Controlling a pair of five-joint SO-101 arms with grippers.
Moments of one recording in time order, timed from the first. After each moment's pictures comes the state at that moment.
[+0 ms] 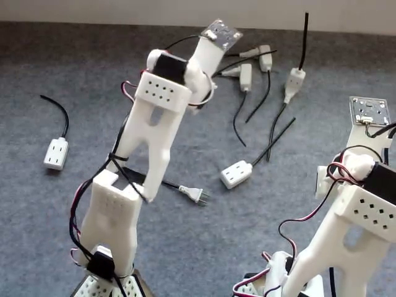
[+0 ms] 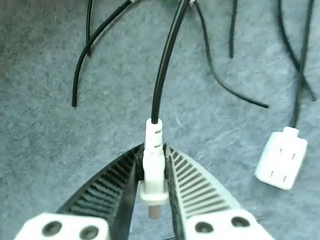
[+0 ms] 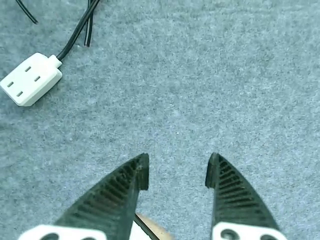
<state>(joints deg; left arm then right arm) 19.6 34.9 -61.7 97.8 -9.2 24.9 -39.2 17.2 98.8 23.5</state>
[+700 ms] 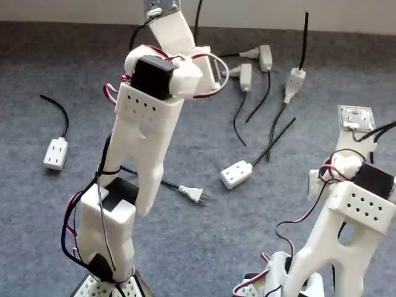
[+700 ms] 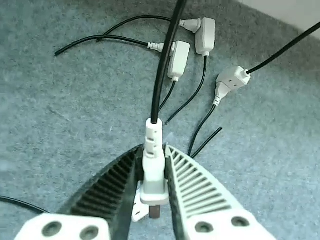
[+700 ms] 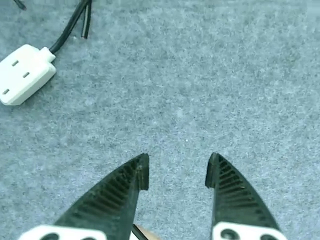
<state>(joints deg) 21.6 23.4 -67.2 100.7 45.7 22.0 -39.1 30.3 88.2 23.5</state>
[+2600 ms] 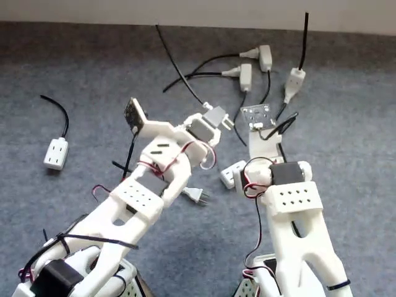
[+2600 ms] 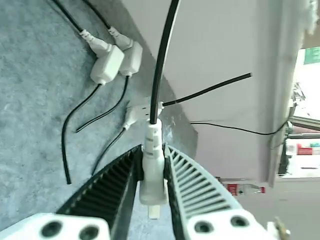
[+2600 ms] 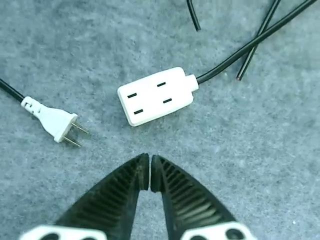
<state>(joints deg) 26.9 -26.6 58.1 -13.1 79.1 -13.4 -39.1 47.7 68.3 5.3</state>
